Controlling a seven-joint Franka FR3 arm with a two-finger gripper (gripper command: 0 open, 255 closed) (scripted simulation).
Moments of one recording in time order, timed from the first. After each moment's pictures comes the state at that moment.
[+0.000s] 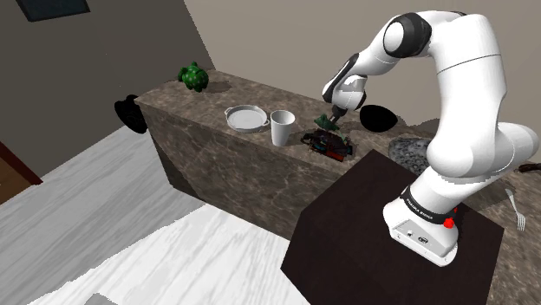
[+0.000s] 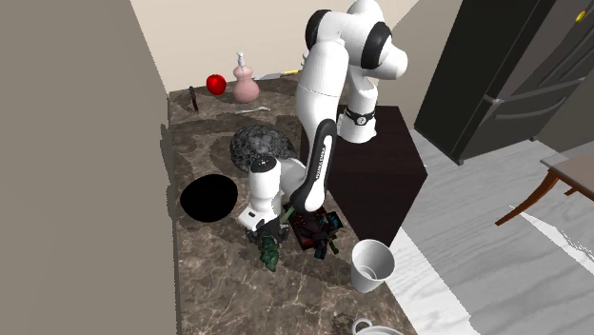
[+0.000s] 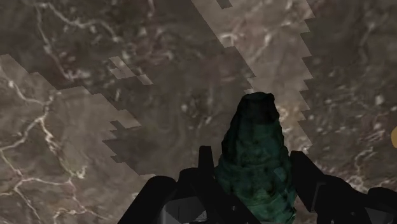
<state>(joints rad) -0.44 0.83 -0.10 -1.93 0.55 2.87 -1.19</state>
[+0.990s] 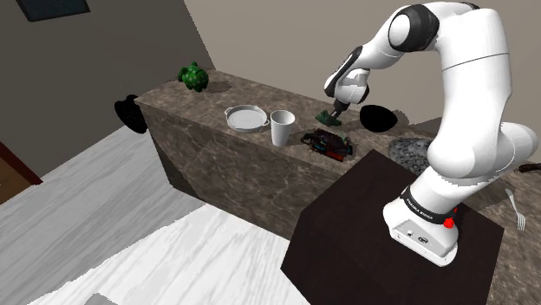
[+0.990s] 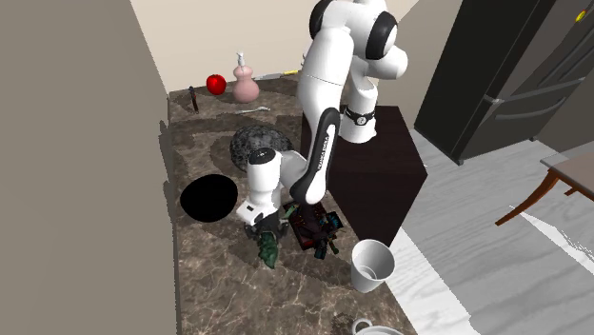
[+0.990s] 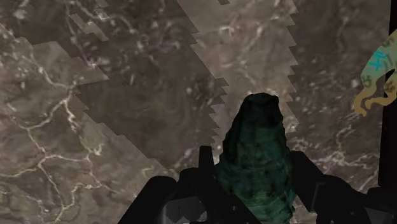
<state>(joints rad) -0.41 0.76 -0.14 -1.96 0.53 2.82 -1.17</state>
